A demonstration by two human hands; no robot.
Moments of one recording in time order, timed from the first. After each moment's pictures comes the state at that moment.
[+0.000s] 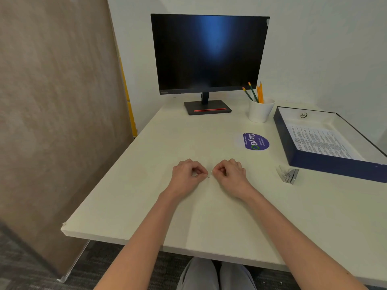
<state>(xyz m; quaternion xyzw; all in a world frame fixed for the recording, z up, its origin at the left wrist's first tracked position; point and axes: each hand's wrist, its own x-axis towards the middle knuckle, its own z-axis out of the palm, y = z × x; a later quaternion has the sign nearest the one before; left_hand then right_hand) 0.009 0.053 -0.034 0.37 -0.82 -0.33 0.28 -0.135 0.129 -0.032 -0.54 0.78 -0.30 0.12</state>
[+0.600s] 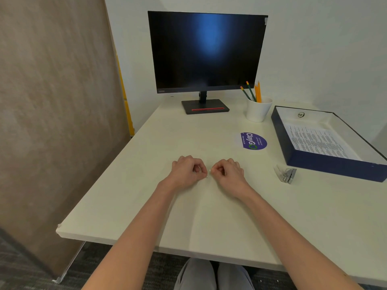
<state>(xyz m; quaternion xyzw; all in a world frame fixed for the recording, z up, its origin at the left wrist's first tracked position) 0.000 0.038 -0.023 0.36 -0.88 -0.27 0.18 -0.138 0.128 -0.036 -0.53 0.77 -0.33 0.12</state>
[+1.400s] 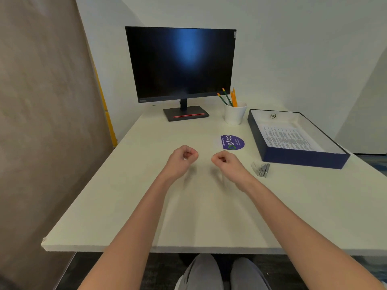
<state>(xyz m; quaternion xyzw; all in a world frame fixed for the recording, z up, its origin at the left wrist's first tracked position) -0.022 0.055 0.012 0.31 -0.76 -0.47 0.32 -0.154 0.162 0.011 -0.42 0.71 -0.51 0.24</state>
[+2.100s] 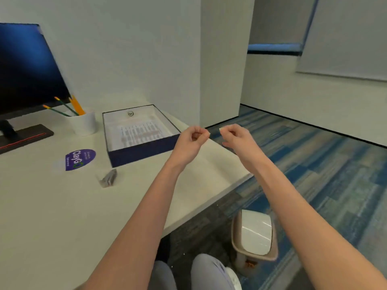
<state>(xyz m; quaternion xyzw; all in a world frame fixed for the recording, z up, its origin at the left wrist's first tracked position) -0.303 0.356 0.063 0.03 -0.79 -0.58 0.19 -0.354 0.501 0.061 -0.19 0.74 -0.64 0.02</state>
